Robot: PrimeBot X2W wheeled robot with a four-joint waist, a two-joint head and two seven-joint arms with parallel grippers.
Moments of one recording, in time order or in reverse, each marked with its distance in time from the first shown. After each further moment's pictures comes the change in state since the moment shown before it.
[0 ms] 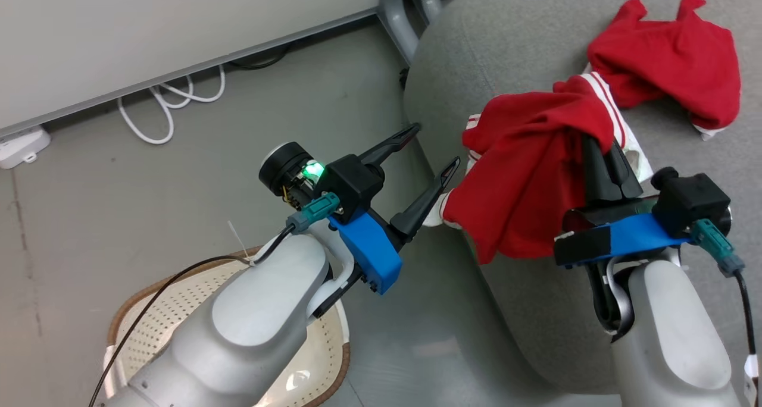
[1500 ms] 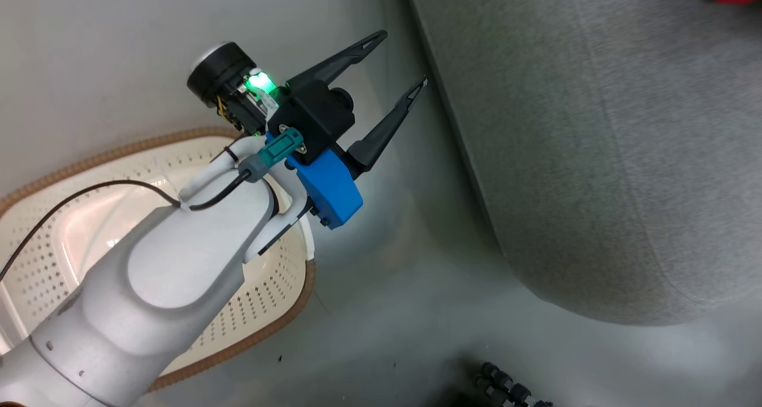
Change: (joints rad) left arm -0.158 0.189 -0.016 -0.228 0.063 0.037 0.140; right arm -0.557 -0.317 -0.539 -0.075 0.004 0.000 -0.001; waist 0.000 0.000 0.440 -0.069
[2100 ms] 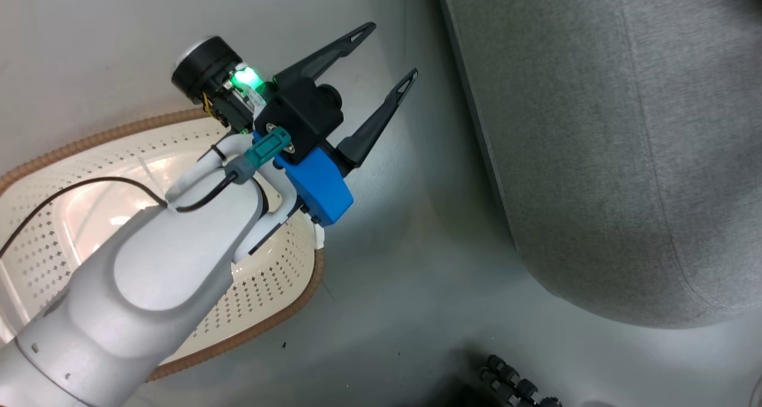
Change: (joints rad) left arm -0.011 0.040 -0.003 -0.044 -0.001 0.020 0.008; right arm 0.112 0.096 -0.080 0.328 -0.095 0.000 0.000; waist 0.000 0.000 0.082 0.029
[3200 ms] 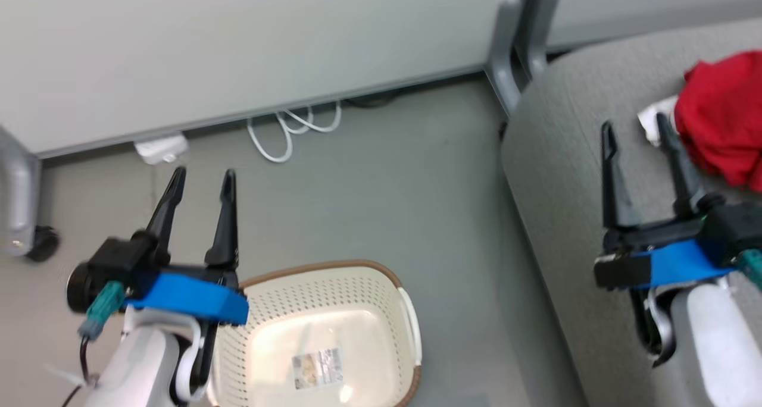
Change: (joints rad) left arm 0.627 -0.096 0.577 -0.022 -0.021 0.138 -0.164; right arm 0.549 0.113 0.592 -0.408 0.089 0.000 0.000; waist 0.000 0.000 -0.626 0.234
